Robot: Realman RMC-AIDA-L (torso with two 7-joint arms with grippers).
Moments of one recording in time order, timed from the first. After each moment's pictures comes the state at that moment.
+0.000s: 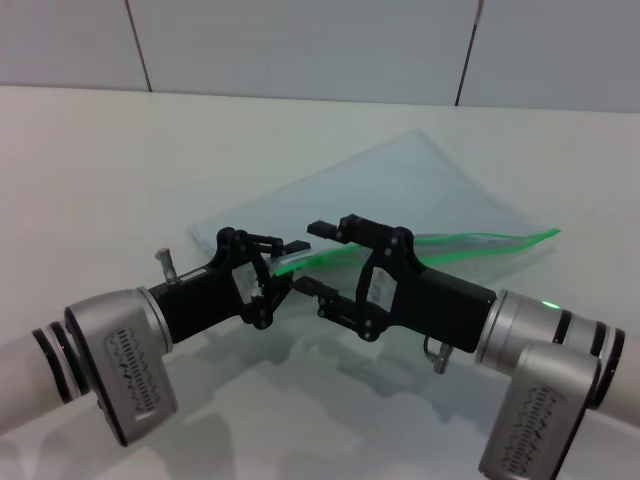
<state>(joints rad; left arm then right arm) -0.54 -2.03 2.23 0.09 0.03 1.25 0.40 0.77 2.05 -0.25 0.33 -2.01 -1.21 -0.56</state>
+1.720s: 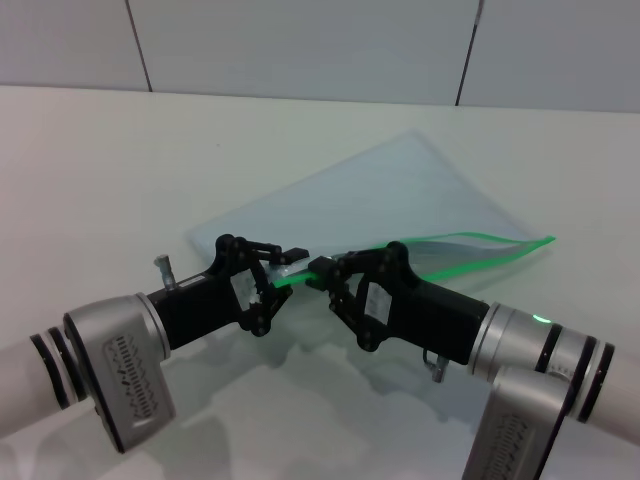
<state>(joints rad) -0.53 -2.03 2.23 0.08 0.04 1.25 0.40 0.75 2.04 -0.22 0.38 -2.00 -1.12 -0.73</state>
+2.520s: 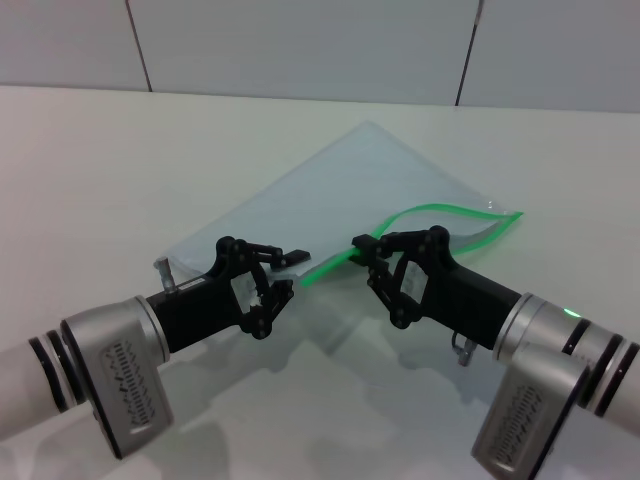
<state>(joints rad) -0.52 -2.03 2.23 0.08 0.04 1.26 0.42 0.70 2.04 -0.11 0.36 -2.00 -1.07 -0.73</state>
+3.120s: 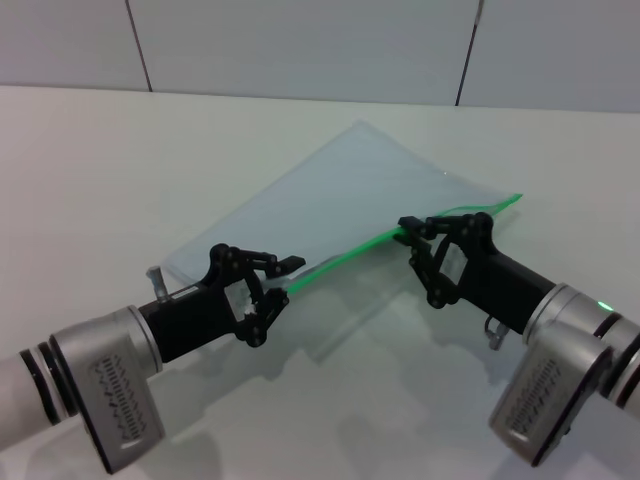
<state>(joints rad) -0.50 -2.03 2.23 0.08 0.04 1.29 0.44 0.65 2.04 -0.01 0.31 -2.00 -1.03 -0.73</state>
